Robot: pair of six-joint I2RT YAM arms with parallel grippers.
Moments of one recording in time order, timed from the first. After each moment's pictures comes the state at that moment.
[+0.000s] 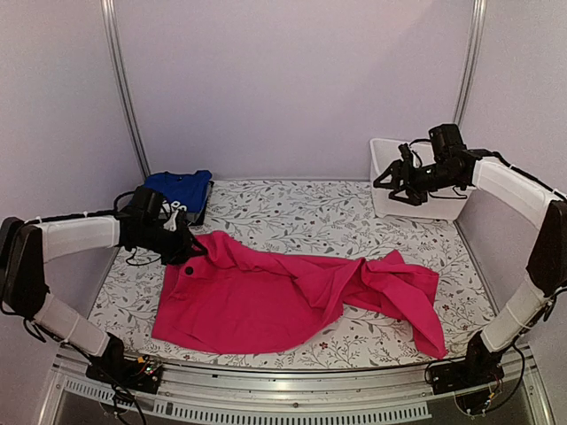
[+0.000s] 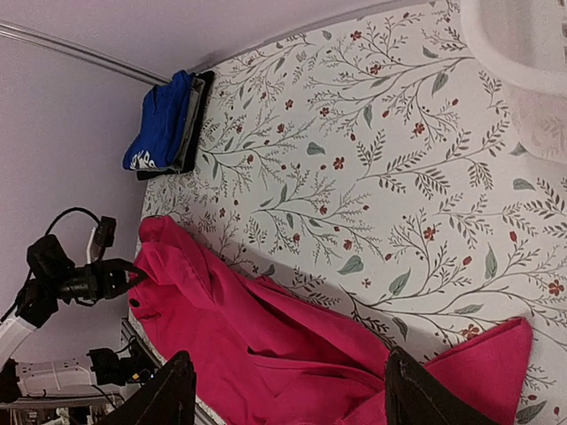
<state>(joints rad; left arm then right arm) -0.26 1.40 0.73 -0.32 0.51 -0.66 0.22 1.61 1.45 -0.58 -0.61 0.45</state>
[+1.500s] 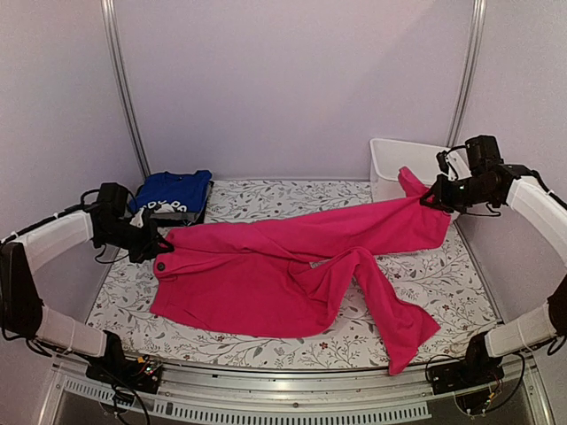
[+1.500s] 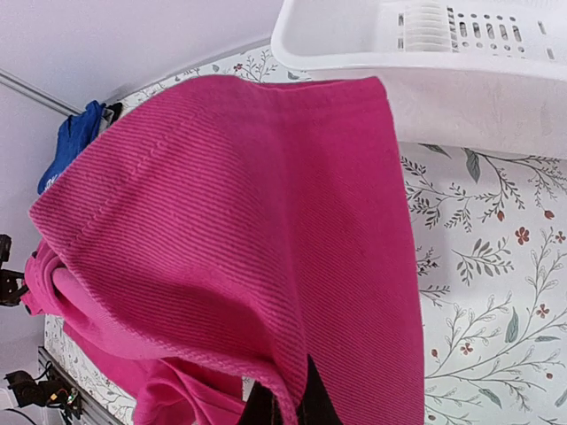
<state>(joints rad) 0.00 1.30 0.84 -0.60 0.50 -0.51 0.08 1.32 1.20 -0.71 -0.35 0.27</state>
